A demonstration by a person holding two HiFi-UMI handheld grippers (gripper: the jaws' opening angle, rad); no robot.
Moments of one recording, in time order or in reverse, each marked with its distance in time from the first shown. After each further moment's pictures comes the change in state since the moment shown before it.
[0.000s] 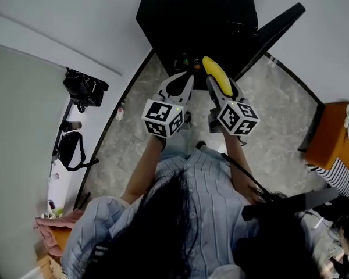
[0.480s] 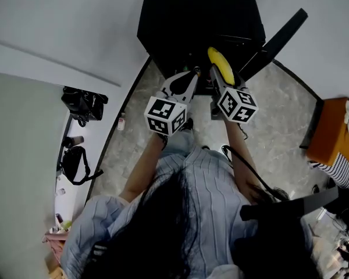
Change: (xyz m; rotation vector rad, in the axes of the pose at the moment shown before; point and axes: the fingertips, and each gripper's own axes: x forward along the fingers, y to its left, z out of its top) left arm 0.046 0.046 0.020 0.005 0.029 -0.111; right arm 0.089 -0.027 0.032 -0.075 -0.063 -0.131
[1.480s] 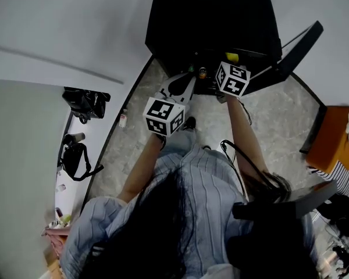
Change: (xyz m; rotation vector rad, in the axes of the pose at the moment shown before) left arm 0.012 0.057 -0.007 -0.034 0.047 0.046; right arm 0.130 -0.048 0.014 -0.289 -0.002 -0.208
